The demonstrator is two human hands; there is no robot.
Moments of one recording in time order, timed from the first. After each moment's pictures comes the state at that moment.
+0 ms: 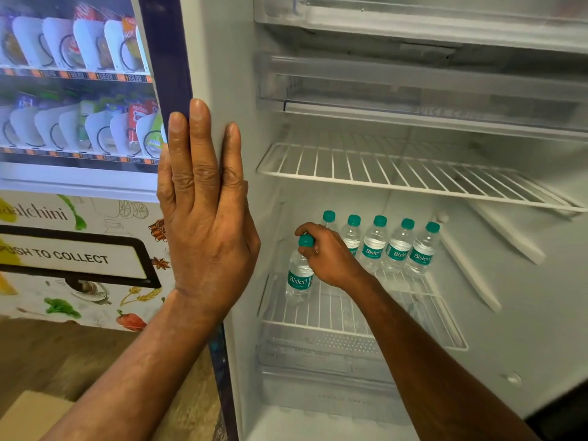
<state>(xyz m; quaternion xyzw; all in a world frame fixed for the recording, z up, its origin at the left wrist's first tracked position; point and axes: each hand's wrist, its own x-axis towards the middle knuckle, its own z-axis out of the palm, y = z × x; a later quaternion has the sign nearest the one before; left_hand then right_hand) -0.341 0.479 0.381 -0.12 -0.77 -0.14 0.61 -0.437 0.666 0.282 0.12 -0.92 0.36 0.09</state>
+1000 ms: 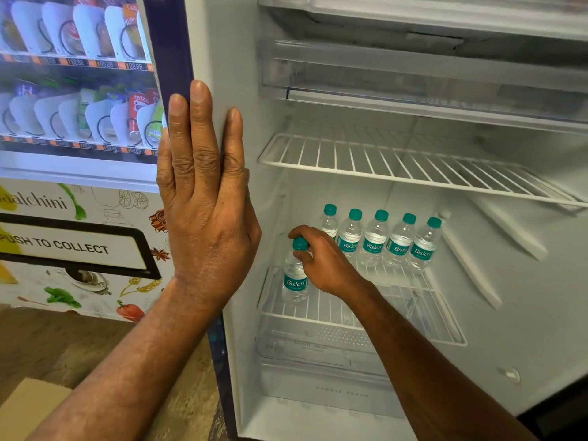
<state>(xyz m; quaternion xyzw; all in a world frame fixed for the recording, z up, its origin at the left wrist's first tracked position) -0.340 0.480 0.381 -0.12 -0.77 -0.13 0.61 -0.419 0.658 0.270 0.16 -0.92 0.34 0.09</state>
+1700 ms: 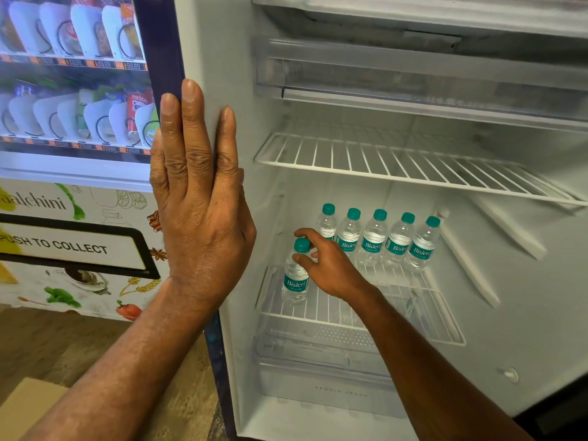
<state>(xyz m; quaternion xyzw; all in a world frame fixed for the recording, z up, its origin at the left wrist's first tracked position) -0.340 0.481 0.381 -0.13 -0.77 -0.14 0.60 -0.414 0.671 0.264 0.14 -0.90 0.42 0.05</state>
